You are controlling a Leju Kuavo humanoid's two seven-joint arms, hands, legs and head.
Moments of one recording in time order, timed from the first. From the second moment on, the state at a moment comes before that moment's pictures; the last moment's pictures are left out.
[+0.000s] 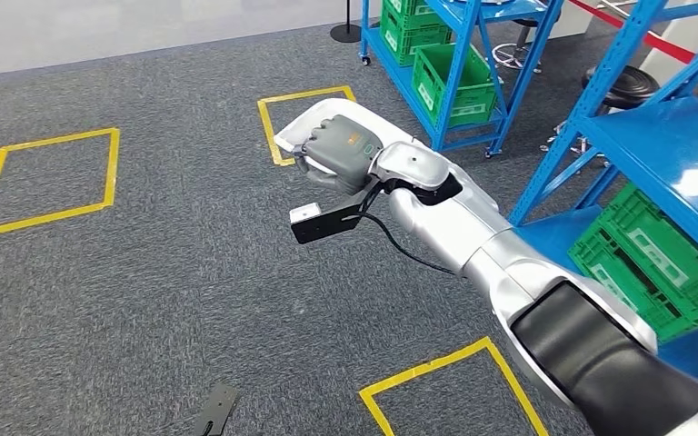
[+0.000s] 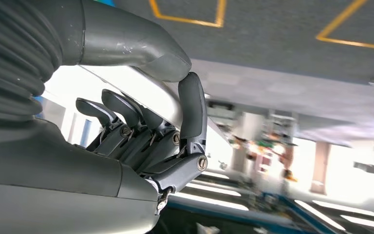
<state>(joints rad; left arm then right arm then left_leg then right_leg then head) -0.24 -0.23 0.53 -0.21 -0.89 0.15 -0.41 -1.03 -0.07 0.57 -0.76 1.01 -0.08 -0.47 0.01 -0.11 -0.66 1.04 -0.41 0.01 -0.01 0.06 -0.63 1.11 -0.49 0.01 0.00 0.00</state>
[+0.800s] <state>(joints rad) -0.24 -0.22 0.53 -0.21 -0.88 0.11 -0.43 -1.05 -0.06 0.58 -0.73 1.00 -0.11 -0.48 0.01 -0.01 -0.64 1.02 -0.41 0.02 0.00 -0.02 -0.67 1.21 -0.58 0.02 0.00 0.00</state>
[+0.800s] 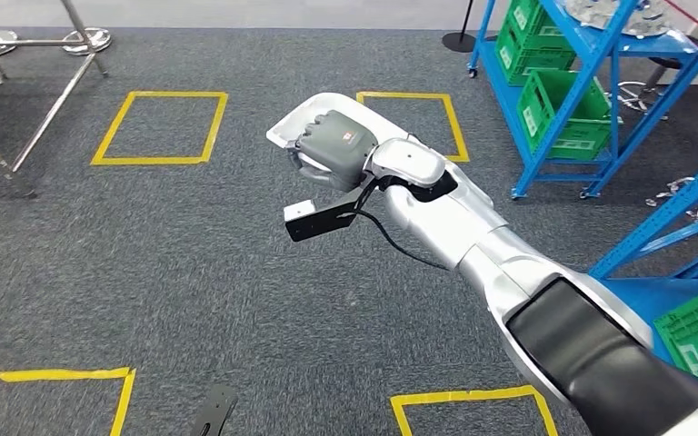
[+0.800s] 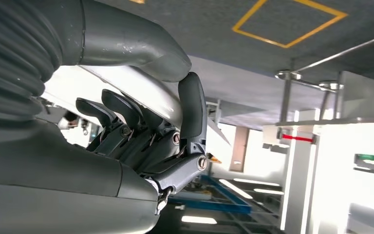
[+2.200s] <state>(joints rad) -0.23 -0.22 0.53 -0.21 -0.87 0.12 -0.42 -1.03 -0.06 0.58 -0.70 0.99 -0.10 -0.49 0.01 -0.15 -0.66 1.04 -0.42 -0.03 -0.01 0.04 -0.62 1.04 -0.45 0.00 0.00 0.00</state>
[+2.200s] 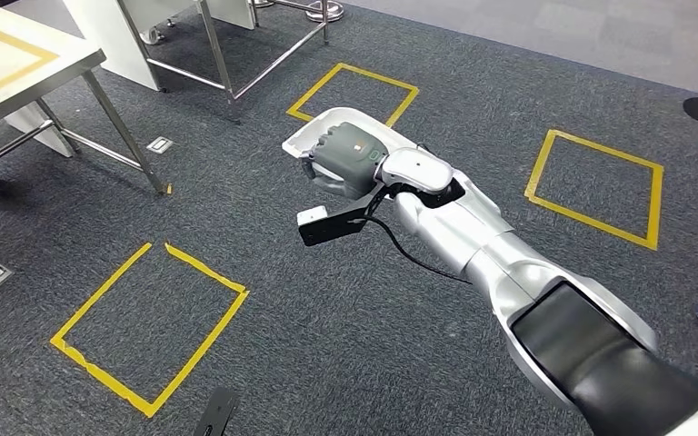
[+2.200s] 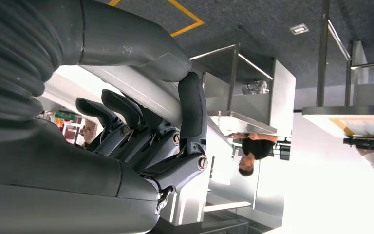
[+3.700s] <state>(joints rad) -0.22 -0.22 0.53 -0.21 -0.87 0.12 -0.42 -1.01 -0.04 0.58 -0.67 1.01 -0.14 -0.47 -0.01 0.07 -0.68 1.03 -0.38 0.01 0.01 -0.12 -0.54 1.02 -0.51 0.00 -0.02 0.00</state>
